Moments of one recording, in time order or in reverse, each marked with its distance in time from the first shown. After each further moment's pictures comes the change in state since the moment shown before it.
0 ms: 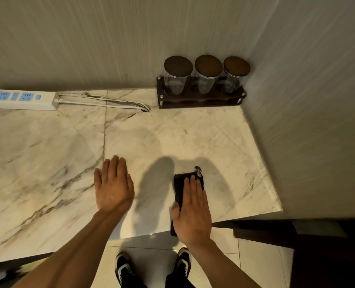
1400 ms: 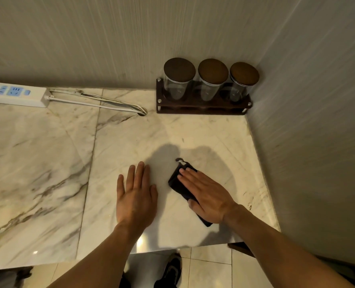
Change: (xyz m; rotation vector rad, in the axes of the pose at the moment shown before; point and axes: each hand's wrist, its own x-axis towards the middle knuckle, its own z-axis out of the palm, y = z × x) left_hand -0.004 0.074 0.031 -0.025 -0.069 0.069; right_hand 0.119 0.092 -0.043 -0.110 -0.365 -0.747
